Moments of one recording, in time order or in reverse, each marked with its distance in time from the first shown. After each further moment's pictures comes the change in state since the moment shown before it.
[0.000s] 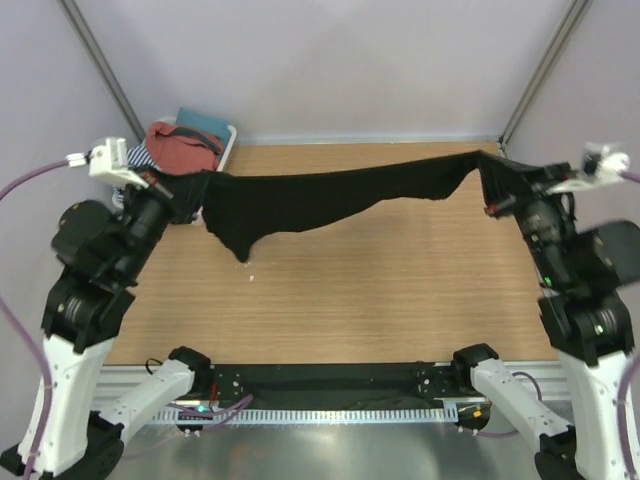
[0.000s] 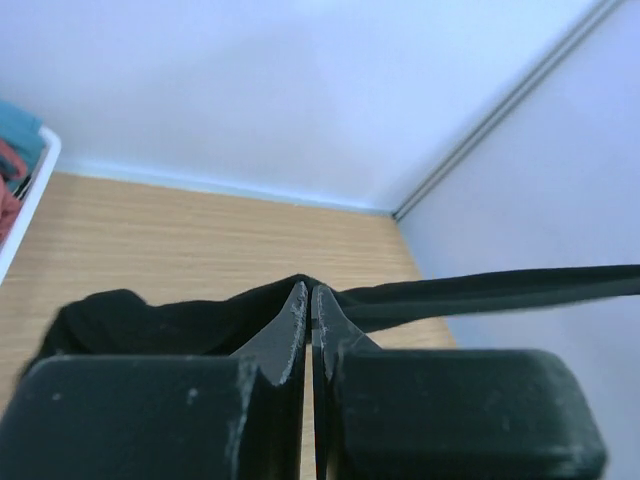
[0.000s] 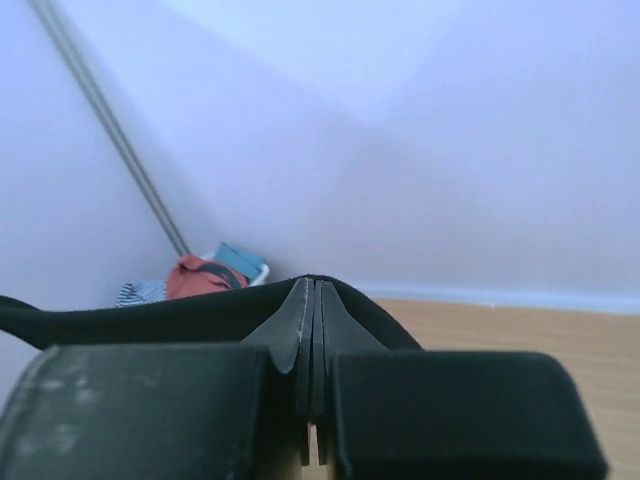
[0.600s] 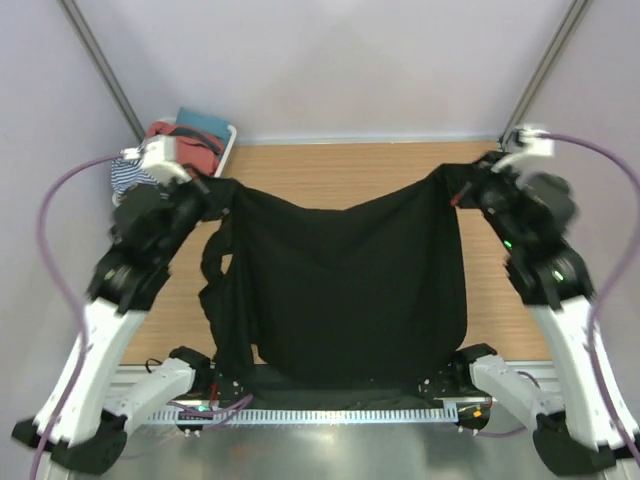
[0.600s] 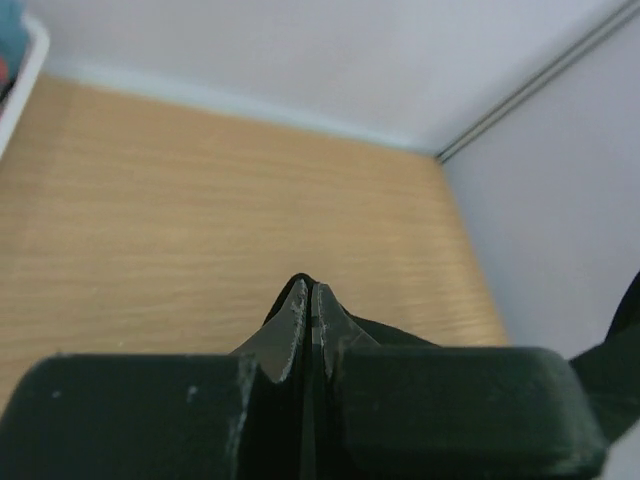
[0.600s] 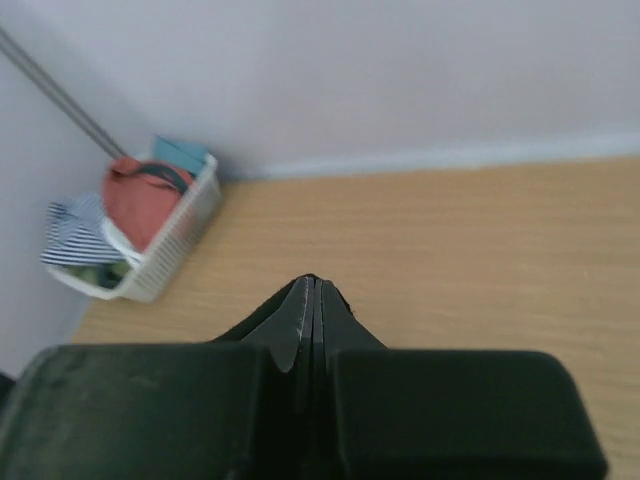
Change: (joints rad) left arm 0.005 -0.013 -0.163 0.075 0.038 -0.023; right arm 0.000 0.050 -0.046 -0.138 -0.004 0.037
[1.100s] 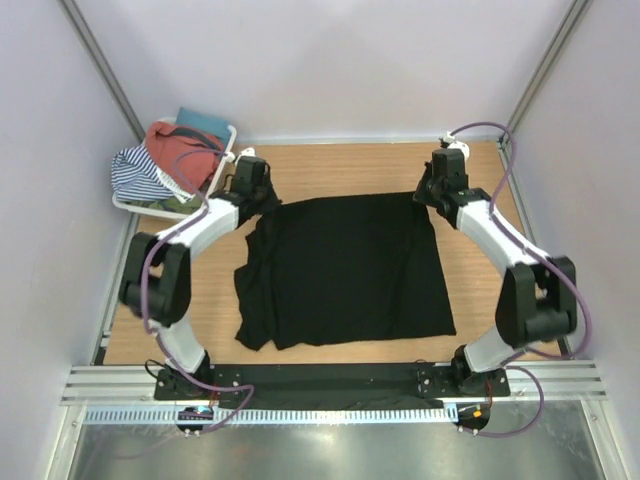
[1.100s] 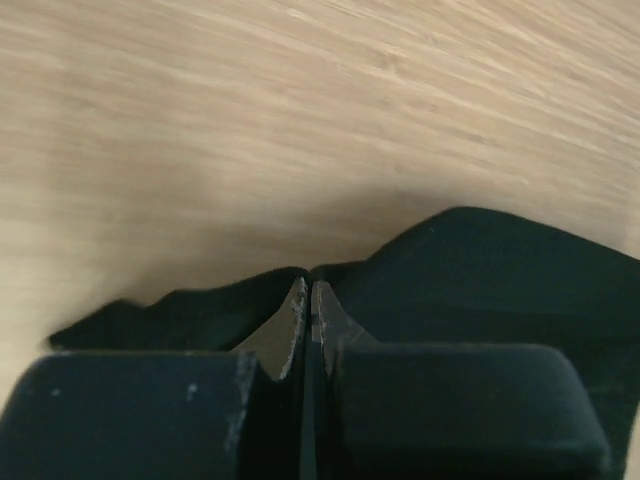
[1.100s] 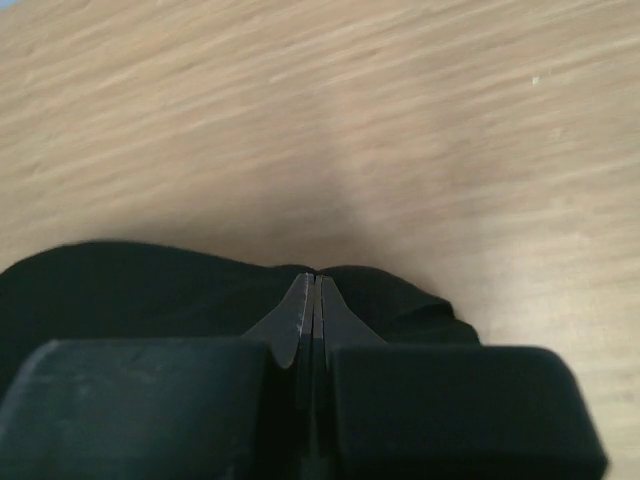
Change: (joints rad) left arm 0.068 0.859 -0.097 0.312 -0.031 -0.091; right arm -0.078 0.673 -0.198 0.217 0.175 0.077
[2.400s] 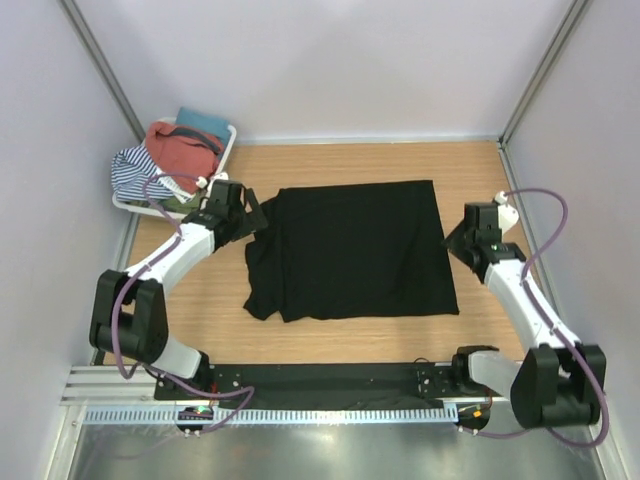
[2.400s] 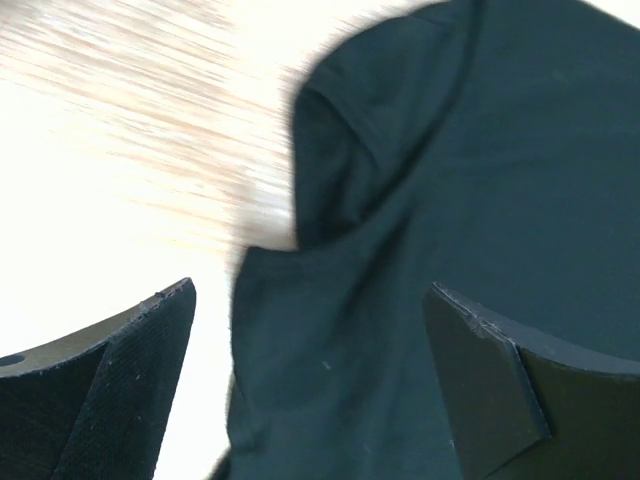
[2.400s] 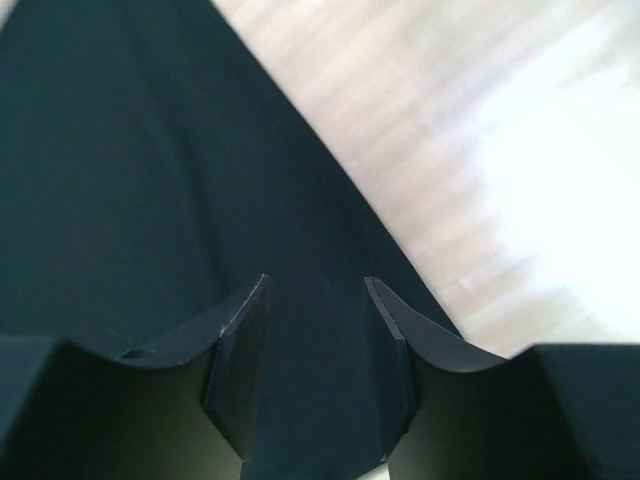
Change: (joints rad) left arm 0.064 -0.226 -0.216 -0.150 -0.078 0.023; right arm -0.153 -0.370 -0.359 -0.196 0.097 0.259
